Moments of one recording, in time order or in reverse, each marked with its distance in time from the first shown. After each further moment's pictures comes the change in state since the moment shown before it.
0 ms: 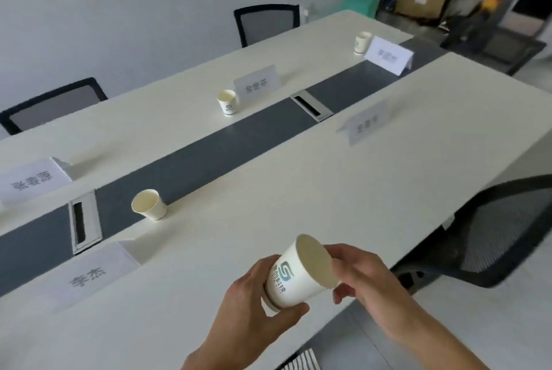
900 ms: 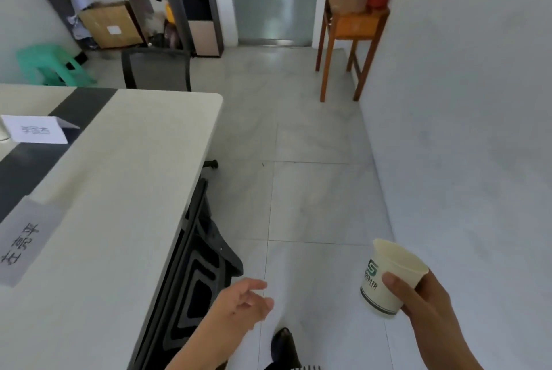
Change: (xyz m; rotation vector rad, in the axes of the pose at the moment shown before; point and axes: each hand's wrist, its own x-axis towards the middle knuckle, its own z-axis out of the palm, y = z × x) left_hand 0.133 0.266 0.452 -0.087 -1.011 -0.150; right_hand -0.352 0.140 -0.398 0.495 1.423 -0.088
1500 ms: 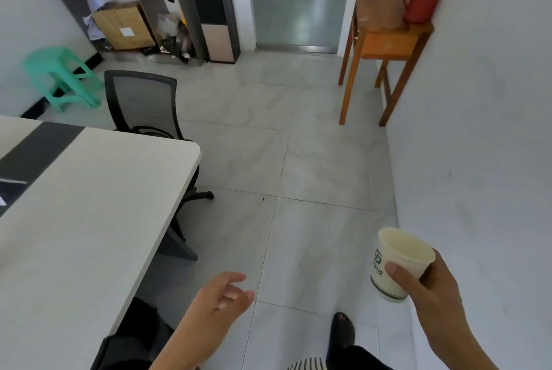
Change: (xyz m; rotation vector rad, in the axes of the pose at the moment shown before) left_hand 0.274 0.230 -0.024 0.142 0.254 0.021; right_hand 0.388 -0.138 -0.005 -0.181 -0.056 -0.120
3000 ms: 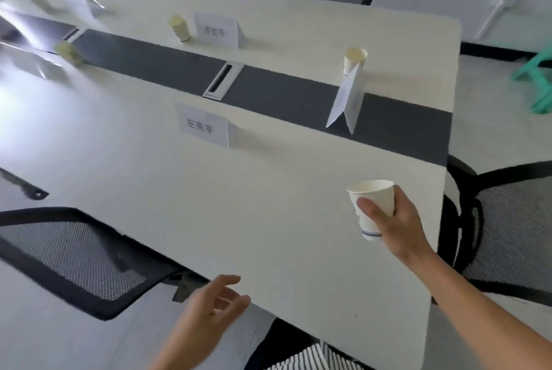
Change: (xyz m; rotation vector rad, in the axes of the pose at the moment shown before) left_hand 0.162 -0.008 -0.199 -0.908 1.242 -0.817; right_hand 0.254 -0.146 0.760 -0.633 -1.802 -0.349
